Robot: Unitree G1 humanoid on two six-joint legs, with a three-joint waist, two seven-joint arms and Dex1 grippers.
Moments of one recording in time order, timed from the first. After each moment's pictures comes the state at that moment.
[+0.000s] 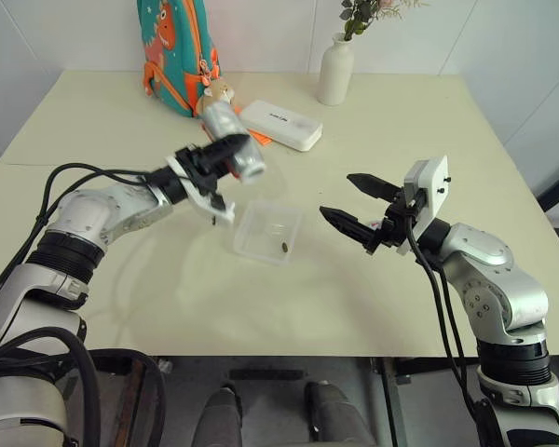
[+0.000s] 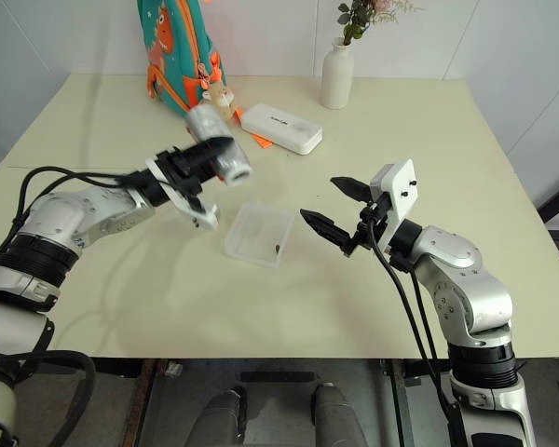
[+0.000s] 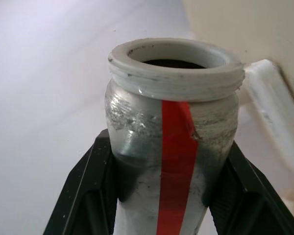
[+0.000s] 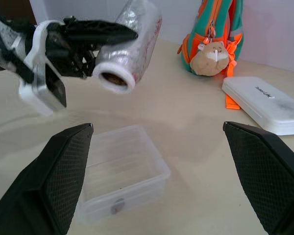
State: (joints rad) left arm -1.00 0.81 -0.44 0.60 0.90 -0.66 0.36; right arm -0.47 -0.49 -0.08 -0.30 0.56 0.53 0.70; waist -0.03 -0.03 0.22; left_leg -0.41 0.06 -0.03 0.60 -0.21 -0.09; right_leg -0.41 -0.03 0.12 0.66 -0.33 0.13
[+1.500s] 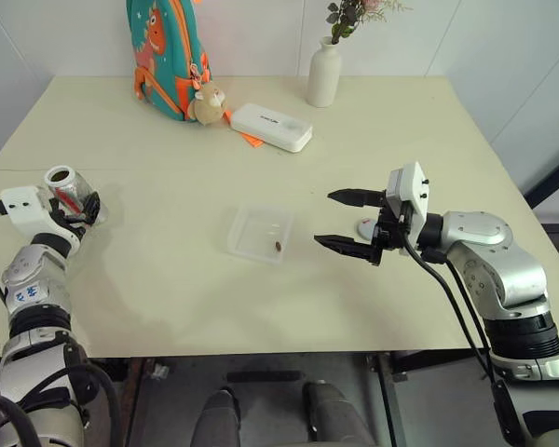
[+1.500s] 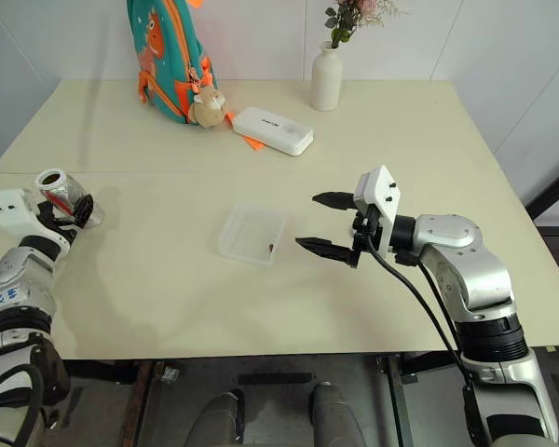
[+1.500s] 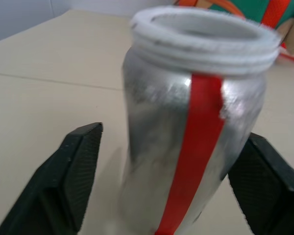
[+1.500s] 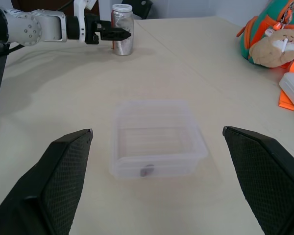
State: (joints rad) left arm -0.68 0.69 0.47 0.99 -0.31 -0.11 -0.37; right arm -0.58 -0.61 0.03 -0.14 0.49 0.44 1.01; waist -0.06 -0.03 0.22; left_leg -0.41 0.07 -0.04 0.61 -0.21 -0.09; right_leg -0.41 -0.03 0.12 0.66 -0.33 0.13
